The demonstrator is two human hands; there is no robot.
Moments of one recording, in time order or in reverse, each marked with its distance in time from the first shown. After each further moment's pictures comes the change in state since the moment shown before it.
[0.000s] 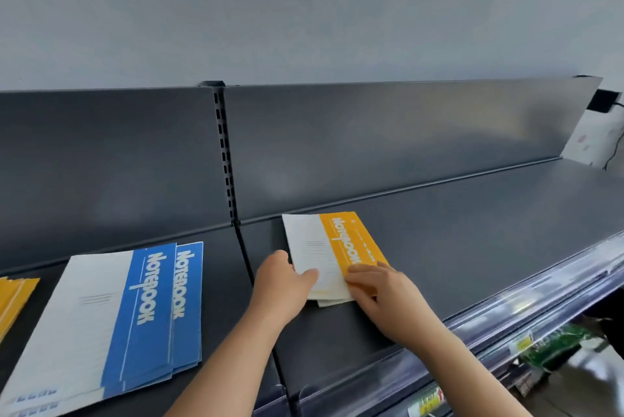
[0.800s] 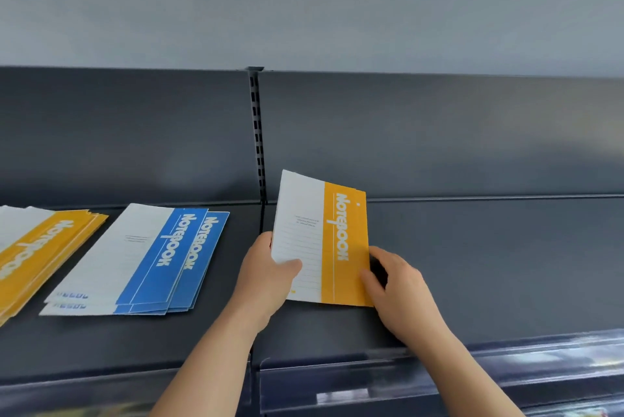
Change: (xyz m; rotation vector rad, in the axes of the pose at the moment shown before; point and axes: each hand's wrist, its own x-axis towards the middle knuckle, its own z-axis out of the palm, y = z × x) left_hand -0.028 0.007 0.017 -0.282 0.310 -0.102; right_hand 0.015 0.035 -0.005 0.281 0.050 -0.026
